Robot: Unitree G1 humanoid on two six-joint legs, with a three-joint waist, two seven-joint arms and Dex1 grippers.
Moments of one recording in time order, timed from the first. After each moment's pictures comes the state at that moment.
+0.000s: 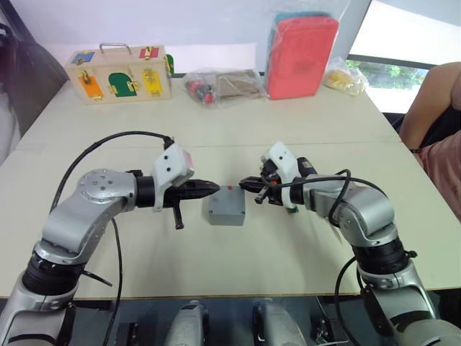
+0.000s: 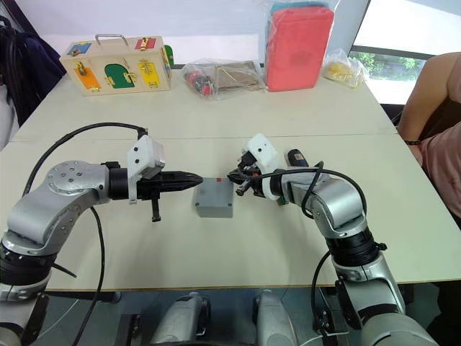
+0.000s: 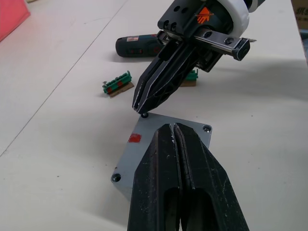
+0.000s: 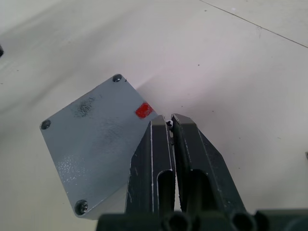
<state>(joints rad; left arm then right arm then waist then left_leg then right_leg) -0.48 0.74 -0.07 -0.44 -0.47 0.68 -0.95 -0.63 -0.45 0.16 -0.27 0.44 1.06 0.59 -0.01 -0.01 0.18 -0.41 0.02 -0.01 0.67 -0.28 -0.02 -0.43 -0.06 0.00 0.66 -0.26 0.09</state>
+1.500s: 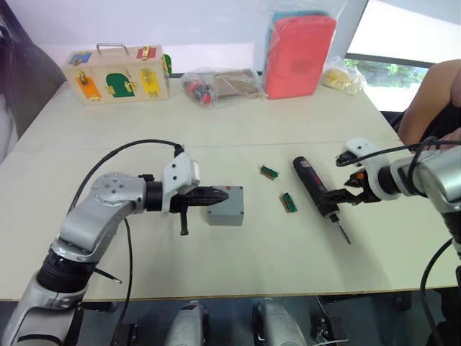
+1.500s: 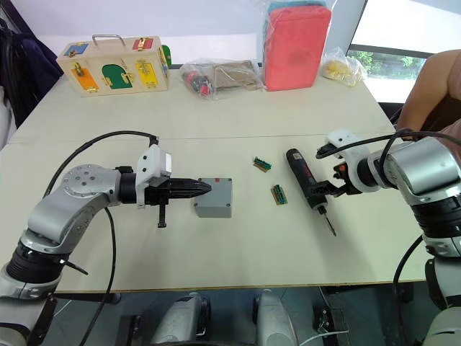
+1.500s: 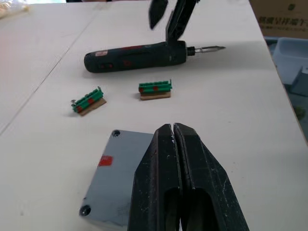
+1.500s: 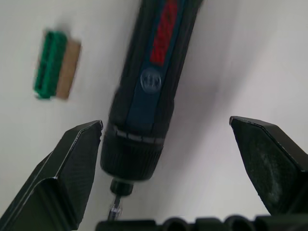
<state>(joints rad) -0.47 0.68 -0.13 -0.35 -0.44 0.51 -1.04 -0.85 -1.01 0.30 0.05 0.46 1.47 0.81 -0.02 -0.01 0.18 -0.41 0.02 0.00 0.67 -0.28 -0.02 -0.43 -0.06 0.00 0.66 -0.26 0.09</state>
